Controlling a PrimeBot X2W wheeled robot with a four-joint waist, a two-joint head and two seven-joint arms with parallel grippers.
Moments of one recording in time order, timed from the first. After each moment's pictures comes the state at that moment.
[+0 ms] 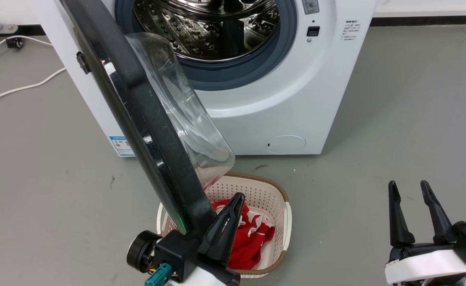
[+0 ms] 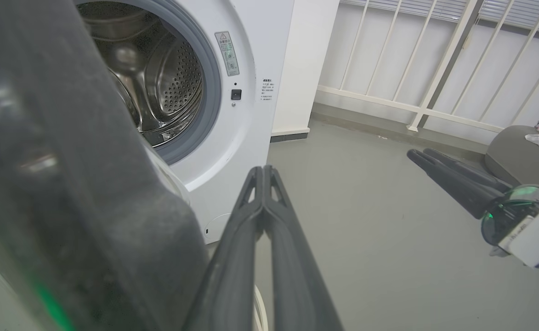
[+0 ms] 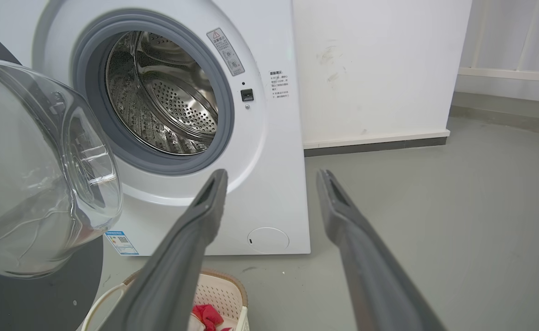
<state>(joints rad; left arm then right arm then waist) 0.03 0.11 -0.45 -0.24 -0.22 -0.01 -0.01 0.04 -0.05 -0.05 0.03 0.18 0.13 -0.24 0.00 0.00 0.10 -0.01</state>
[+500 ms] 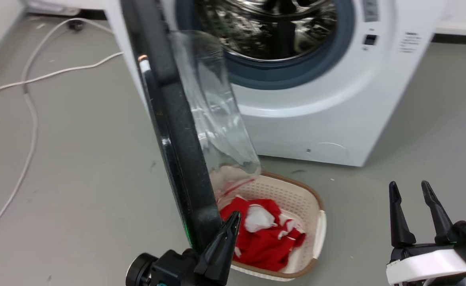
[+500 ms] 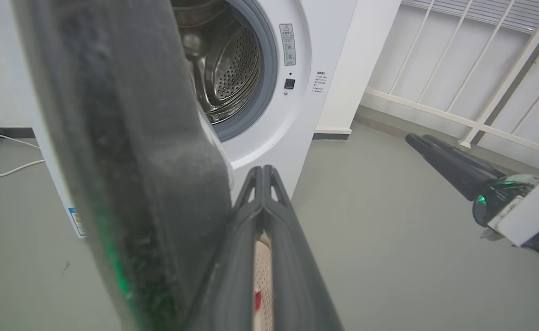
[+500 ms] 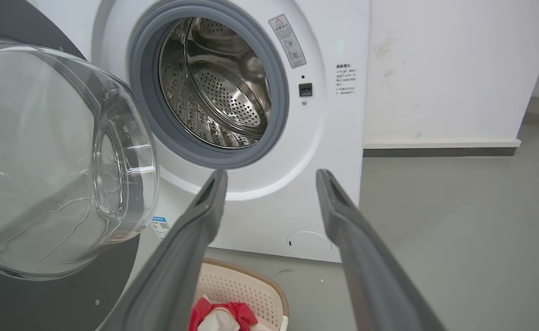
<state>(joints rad) 0.11 0.11 -0.46 -0.27 -0.22 0.03 -0.02 0.05 -0.05 -0.06 0.01 0.16 0.13 -0.22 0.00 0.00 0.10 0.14</state>
